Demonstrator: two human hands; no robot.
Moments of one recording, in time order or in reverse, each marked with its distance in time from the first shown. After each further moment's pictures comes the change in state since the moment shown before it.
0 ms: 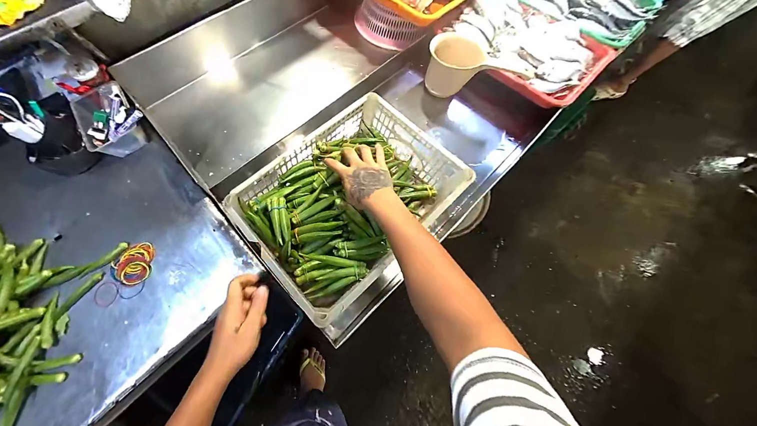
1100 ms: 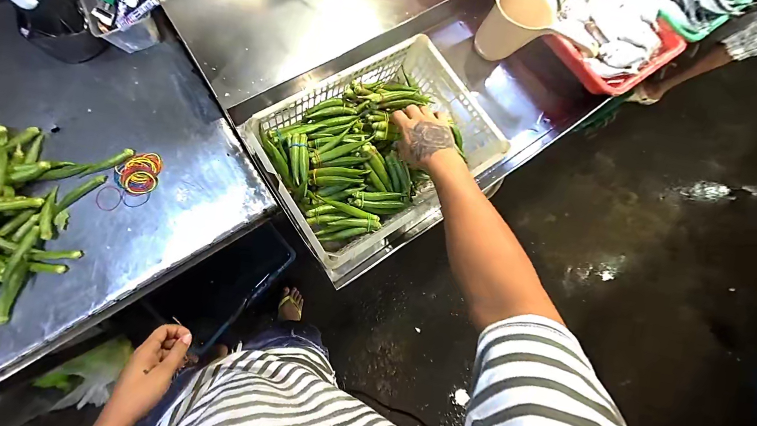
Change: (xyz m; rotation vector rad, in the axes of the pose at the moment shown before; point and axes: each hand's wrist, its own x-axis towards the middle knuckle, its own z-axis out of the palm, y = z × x) left_hand -0.172 -0.091 -0.098 0.114 0.016 -0.554; right_hand -0.018 0.049 -0.001 -0.099 -0.145 0.003
